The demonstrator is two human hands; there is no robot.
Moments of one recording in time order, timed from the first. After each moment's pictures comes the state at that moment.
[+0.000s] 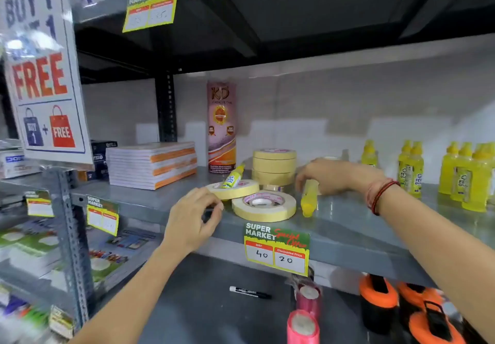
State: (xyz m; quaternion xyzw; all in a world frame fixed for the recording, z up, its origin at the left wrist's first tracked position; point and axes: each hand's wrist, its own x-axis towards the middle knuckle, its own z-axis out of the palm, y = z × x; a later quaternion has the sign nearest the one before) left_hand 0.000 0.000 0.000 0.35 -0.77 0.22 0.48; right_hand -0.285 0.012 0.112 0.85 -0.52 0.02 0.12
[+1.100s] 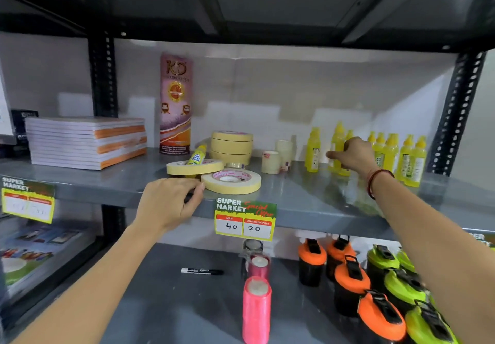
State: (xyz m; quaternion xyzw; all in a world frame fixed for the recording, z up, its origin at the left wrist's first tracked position) left_hand -0.018 0.000 -0.003 0.34 -0.77 0.26 0.47; right_hand -0.401 0.030 0.096 0.51 -0.77 0.37 0.09
